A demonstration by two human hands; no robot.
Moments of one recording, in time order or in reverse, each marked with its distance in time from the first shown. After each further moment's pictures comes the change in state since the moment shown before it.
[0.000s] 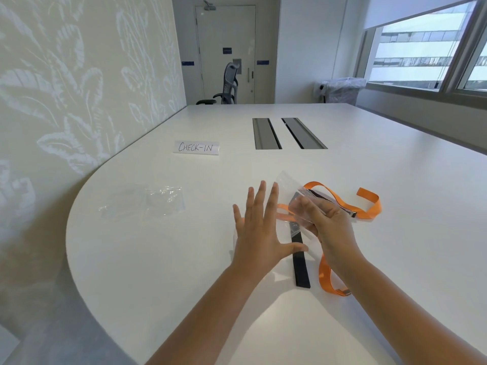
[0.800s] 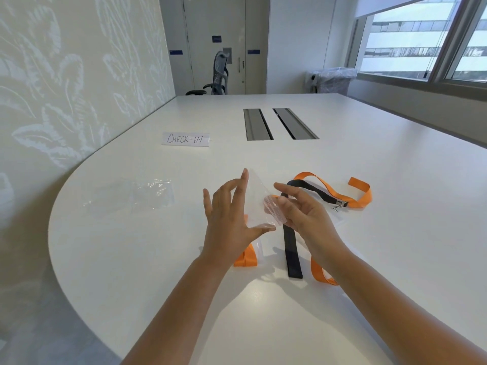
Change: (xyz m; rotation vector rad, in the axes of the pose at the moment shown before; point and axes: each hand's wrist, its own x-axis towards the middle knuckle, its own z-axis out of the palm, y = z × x) left_hand -0.002 -0.023 -0.019 -0.034 0.238 0.049; right_hand -0.009 -0.001 0.010 -0.064 -0.249 -0.010
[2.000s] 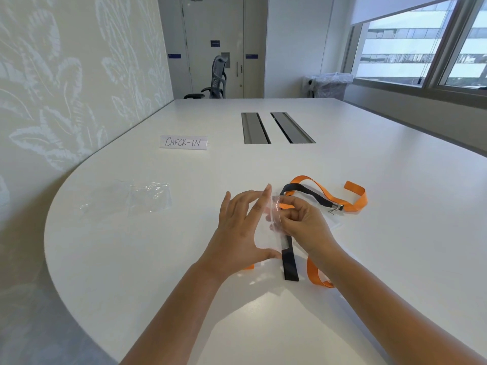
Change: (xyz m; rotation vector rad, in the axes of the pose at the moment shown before) left_hand -0.007 0.003 0.001 -0.032 -0.172 0.266; right_hand 0.008 0.018 -0.007 -0.144 0.070 0.065
